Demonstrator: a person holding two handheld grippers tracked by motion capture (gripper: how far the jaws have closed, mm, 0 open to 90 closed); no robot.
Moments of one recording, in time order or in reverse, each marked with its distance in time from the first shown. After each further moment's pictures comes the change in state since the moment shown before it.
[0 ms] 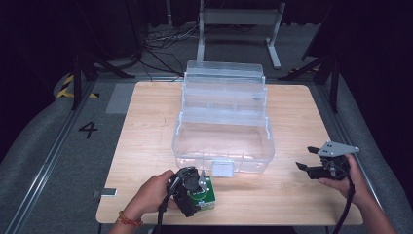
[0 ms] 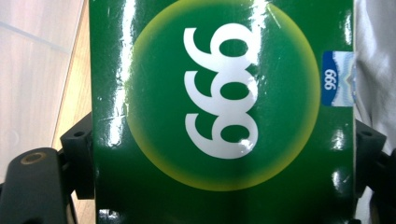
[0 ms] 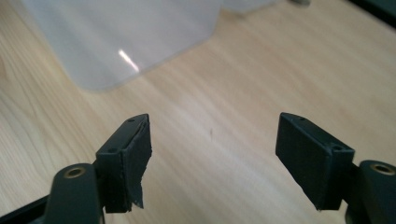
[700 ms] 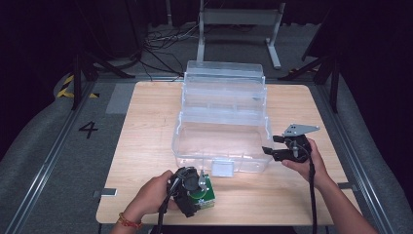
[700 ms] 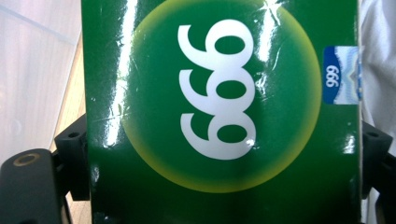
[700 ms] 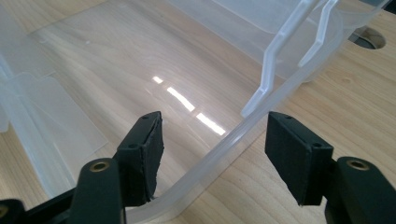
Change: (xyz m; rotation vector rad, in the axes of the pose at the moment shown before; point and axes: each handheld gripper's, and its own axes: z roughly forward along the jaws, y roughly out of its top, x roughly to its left) left arm 0.000 -0.001 0.002 0.023 0.031 -0.026; right arm 0.035 0.092 0.055 -0.039 0.103 0.114
